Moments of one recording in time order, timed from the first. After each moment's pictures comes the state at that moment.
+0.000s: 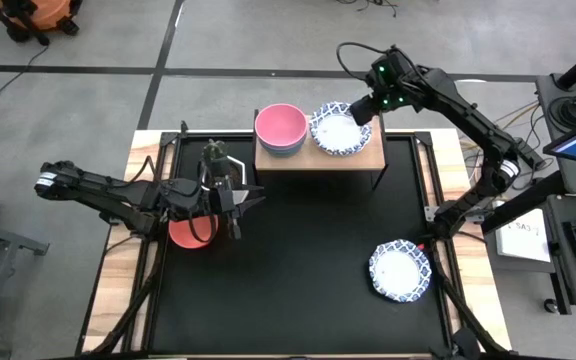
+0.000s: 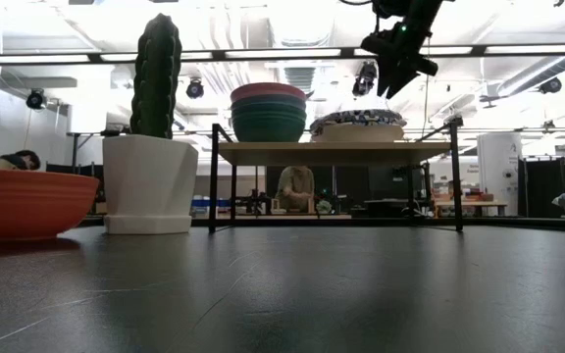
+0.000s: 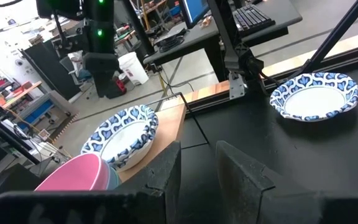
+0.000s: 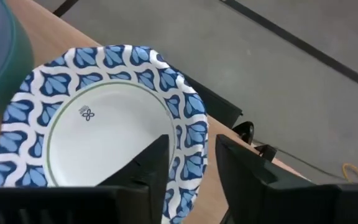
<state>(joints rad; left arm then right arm) -0.20 1.06 0.90 -0.03 -0.49 0.37 -0.80 1.54 1.74 -1.09 0.08 0.12</state>
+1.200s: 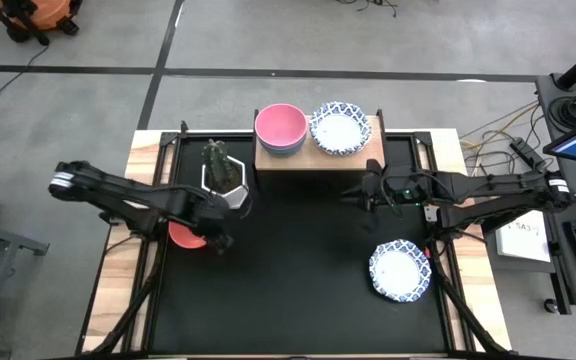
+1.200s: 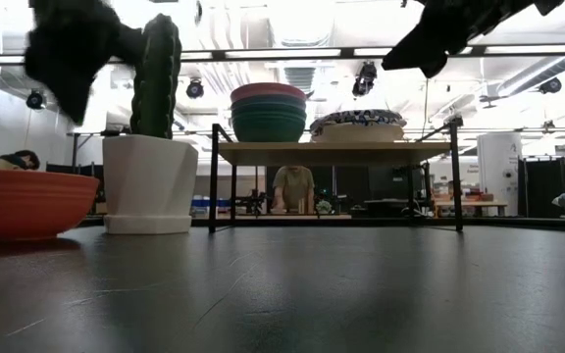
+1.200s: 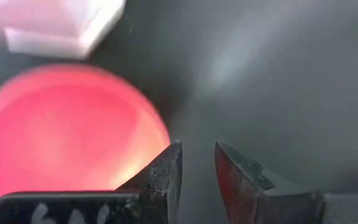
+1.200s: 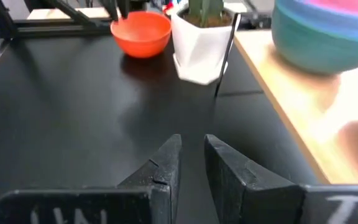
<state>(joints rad) -0.20 1.26 1.04 -1.16 -0.09 -0.98 -0.04 0.95 0.75 -0.23 0.07 0.01</state>
